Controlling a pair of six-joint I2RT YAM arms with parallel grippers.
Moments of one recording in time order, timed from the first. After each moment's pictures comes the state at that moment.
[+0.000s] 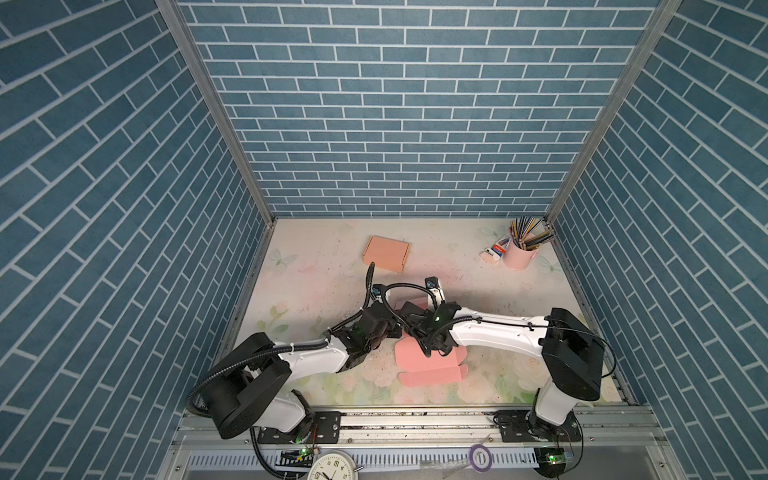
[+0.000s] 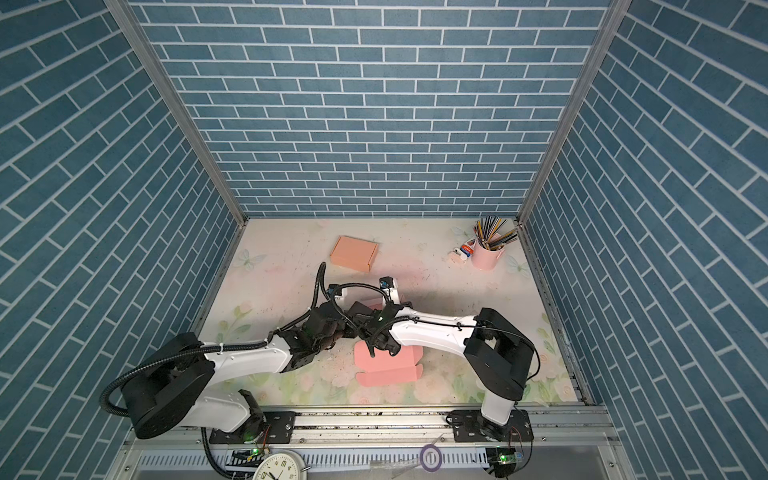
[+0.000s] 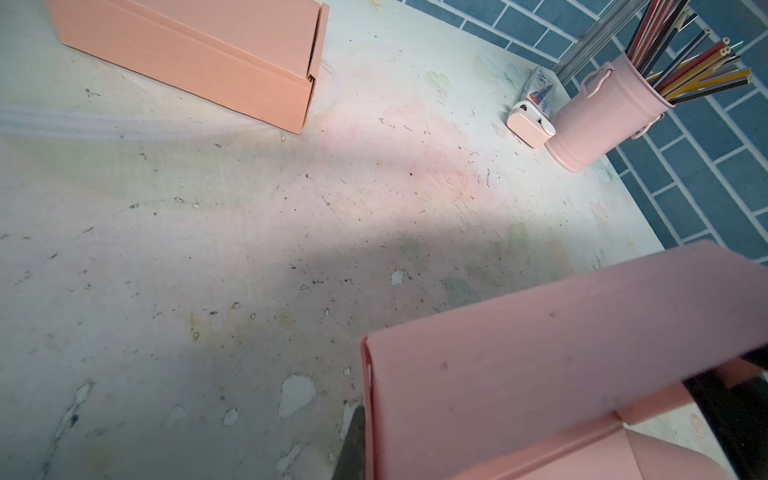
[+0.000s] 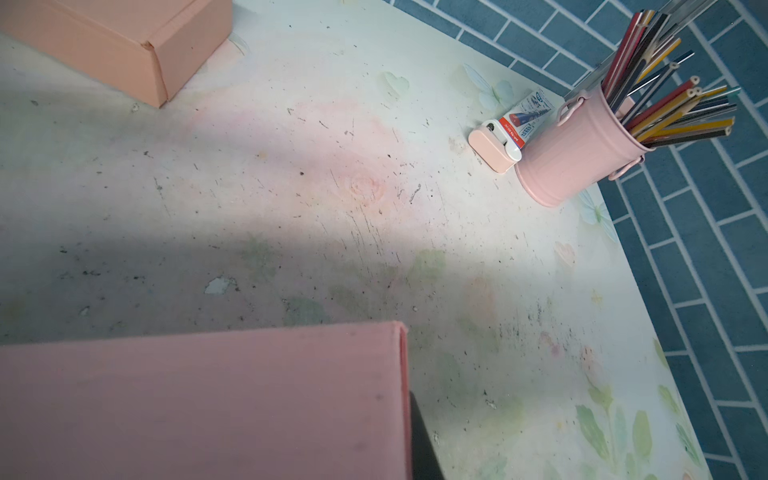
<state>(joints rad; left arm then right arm) -0.83 1.41 0.49 0.35 -0.18 -0.67 1.13 1.72 1.14 -0.78 0.93 0.81</state>
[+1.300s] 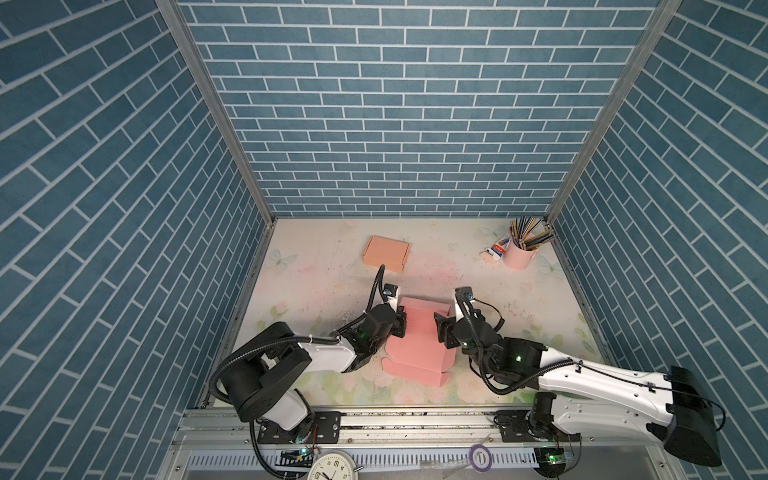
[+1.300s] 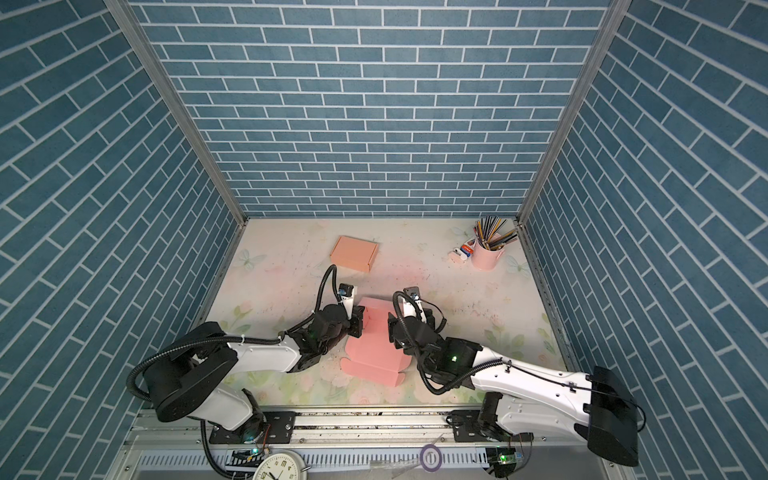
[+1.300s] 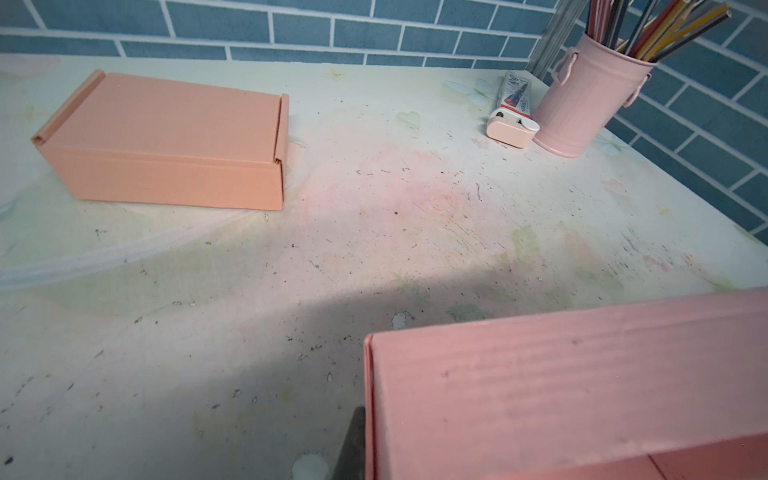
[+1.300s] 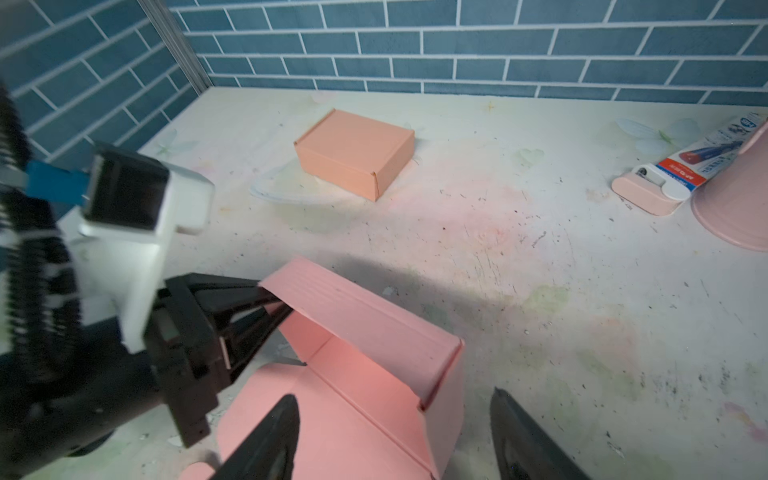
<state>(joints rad) -0.85 1.54 0.48 0.59 -0.27 -0.37 1.18 1.03 0.66 -0.22 0.62 0.52</state>
